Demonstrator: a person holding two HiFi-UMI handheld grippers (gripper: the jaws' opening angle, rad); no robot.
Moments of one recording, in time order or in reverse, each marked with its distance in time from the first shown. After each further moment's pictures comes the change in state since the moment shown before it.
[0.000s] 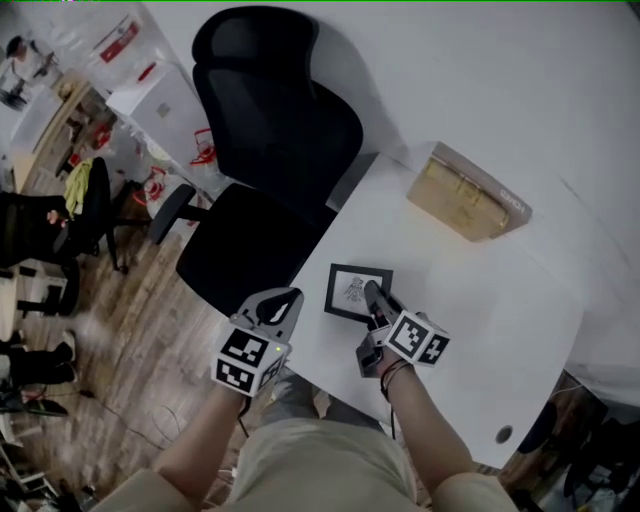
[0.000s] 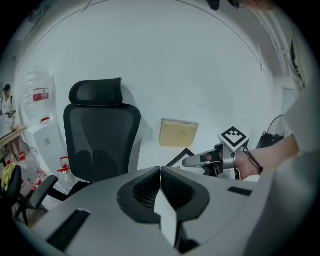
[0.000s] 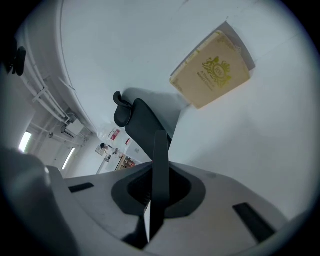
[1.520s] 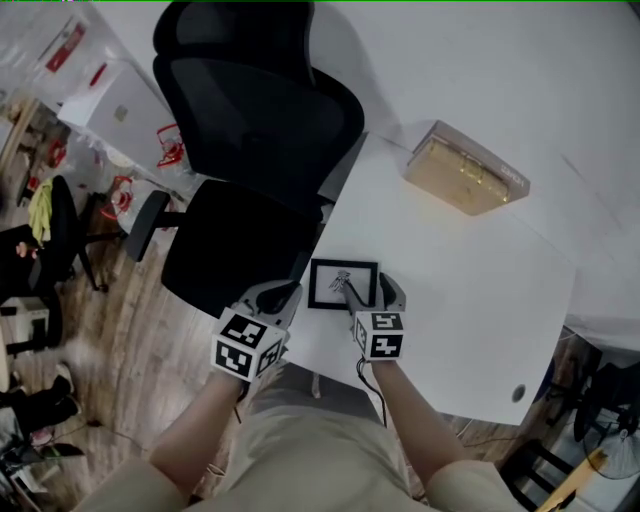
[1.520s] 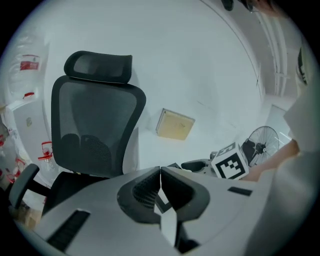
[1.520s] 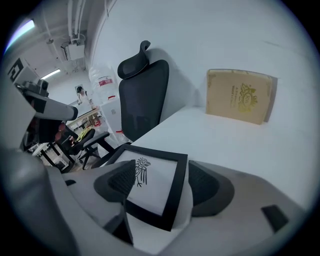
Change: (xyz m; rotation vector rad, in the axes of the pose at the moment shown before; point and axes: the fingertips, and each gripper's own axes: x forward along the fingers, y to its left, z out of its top) left arm 0.028 0.058 -0.036 -0.081 0.084 -0.216; right arm 0.058 -0.029 -0.060 -0.629 0.101 -0.409
